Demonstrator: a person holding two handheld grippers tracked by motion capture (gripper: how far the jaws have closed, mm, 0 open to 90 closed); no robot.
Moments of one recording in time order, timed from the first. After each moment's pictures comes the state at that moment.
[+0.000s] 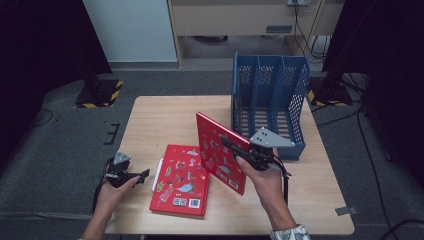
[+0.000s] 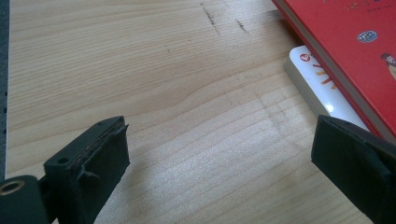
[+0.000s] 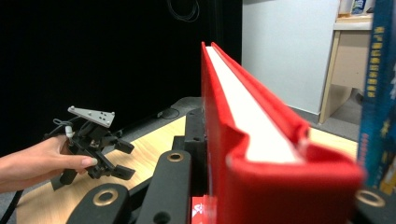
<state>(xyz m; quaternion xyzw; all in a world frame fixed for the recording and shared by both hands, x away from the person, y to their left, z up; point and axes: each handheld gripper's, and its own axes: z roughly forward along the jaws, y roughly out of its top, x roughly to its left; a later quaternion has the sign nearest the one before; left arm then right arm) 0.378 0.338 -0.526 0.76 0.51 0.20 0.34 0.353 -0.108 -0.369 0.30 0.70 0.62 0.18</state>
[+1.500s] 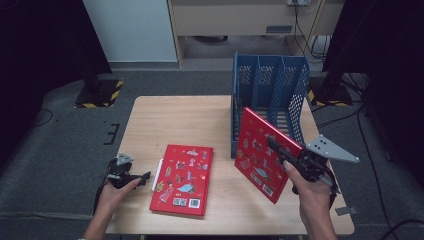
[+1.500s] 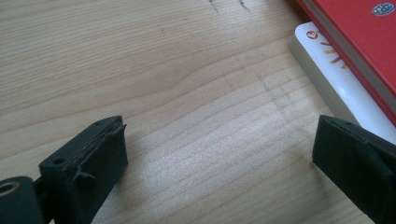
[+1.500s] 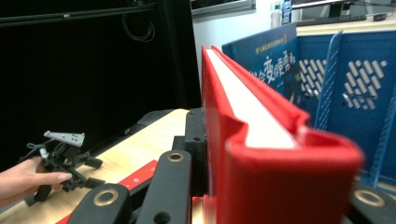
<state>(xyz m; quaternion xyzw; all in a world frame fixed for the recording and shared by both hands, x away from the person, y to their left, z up) 0.378 0.335 -0.534 0.78 0.51 0.20 0.32 0.313 -0.203 -0.339 0.37 0.65 0.62 0.23</state>
